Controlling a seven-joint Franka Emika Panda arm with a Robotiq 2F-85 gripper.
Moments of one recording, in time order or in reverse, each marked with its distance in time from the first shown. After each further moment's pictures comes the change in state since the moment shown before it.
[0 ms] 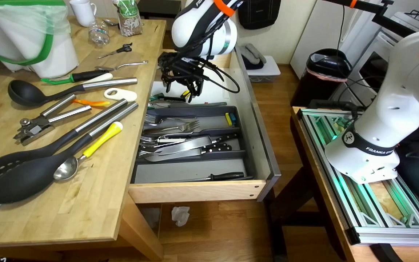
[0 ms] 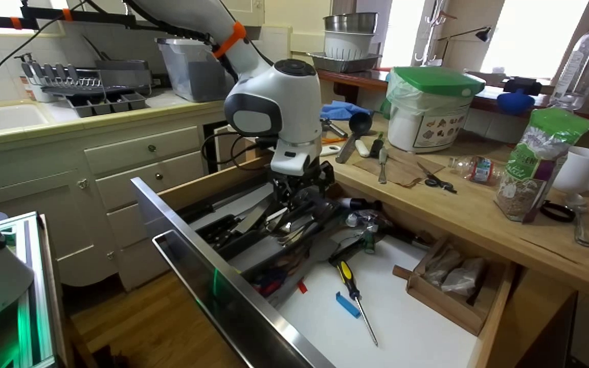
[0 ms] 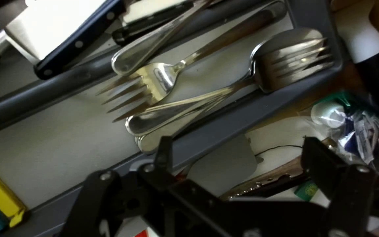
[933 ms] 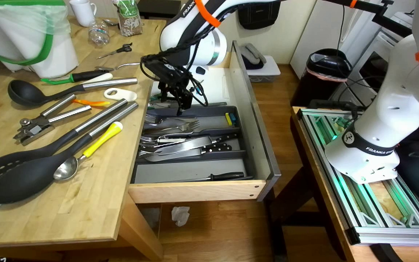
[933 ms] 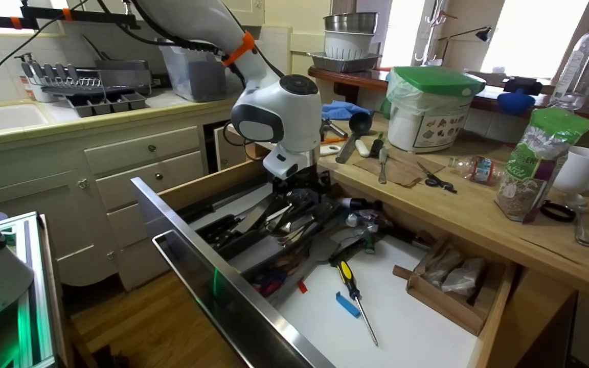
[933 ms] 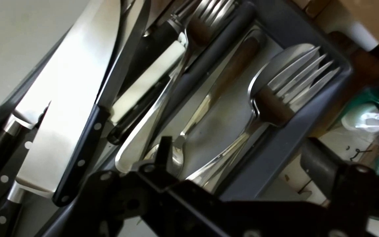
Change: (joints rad) arm -0.005 0.083 0.060 0.073 0.122 -0.021 0.356
